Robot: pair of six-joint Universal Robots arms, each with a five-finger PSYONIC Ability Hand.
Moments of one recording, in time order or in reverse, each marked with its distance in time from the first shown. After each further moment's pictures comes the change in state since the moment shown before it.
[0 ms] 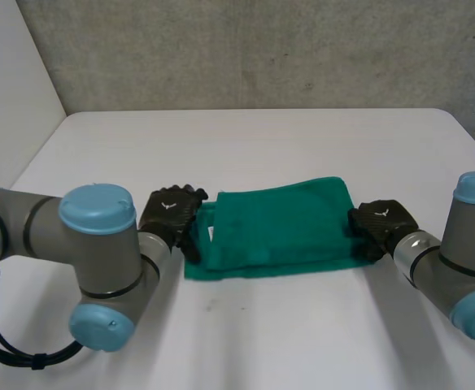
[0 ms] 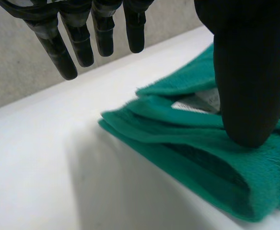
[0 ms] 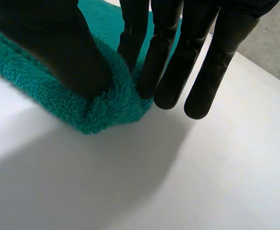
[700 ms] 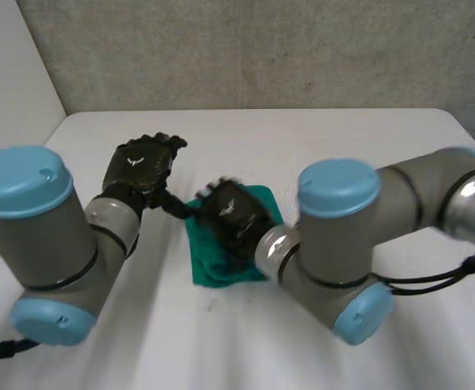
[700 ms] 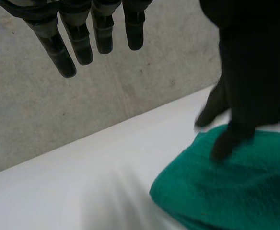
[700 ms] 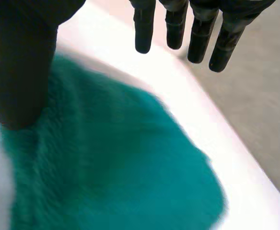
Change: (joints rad) left arm 0.040 0.261 -0.079 -0.004 -0.002 -0.046; right arm 0.510 0.135 -0.431 0.125 -0.044 -0.144; left_hand -0.024 -0.024 -0.017 -0.023 -0.021; right_hand -0.707 -0.940 -0.957 -0.953 -0.892
